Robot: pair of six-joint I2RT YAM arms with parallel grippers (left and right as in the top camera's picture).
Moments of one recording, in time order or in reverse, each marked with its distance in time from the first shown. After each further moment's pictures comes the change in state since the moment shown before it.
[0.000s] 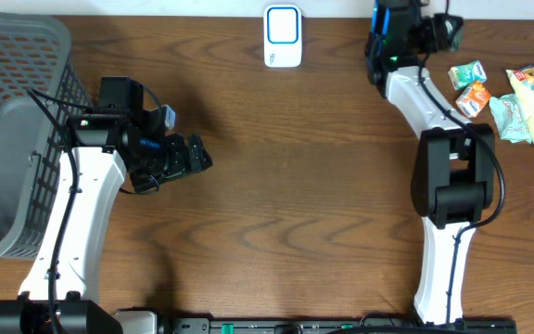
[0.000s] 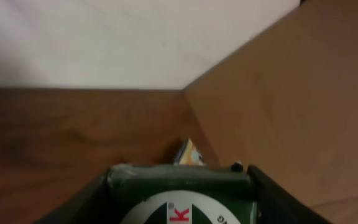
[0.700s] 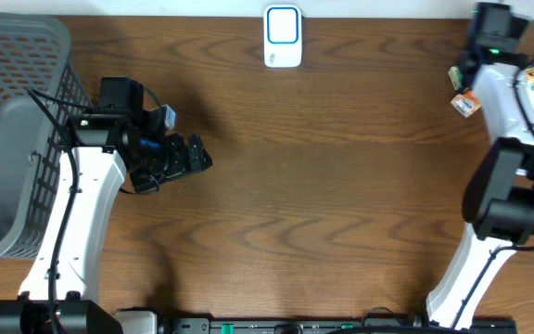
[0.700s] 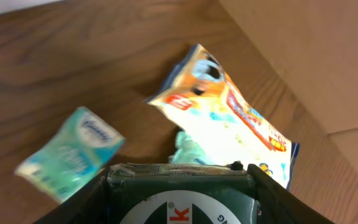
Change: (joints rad) left arm 0.000 0.000 0.000 0.000 0.000 0.000; right arm -0.333 -0.129 0.000 -0.531 -0.467 0.571
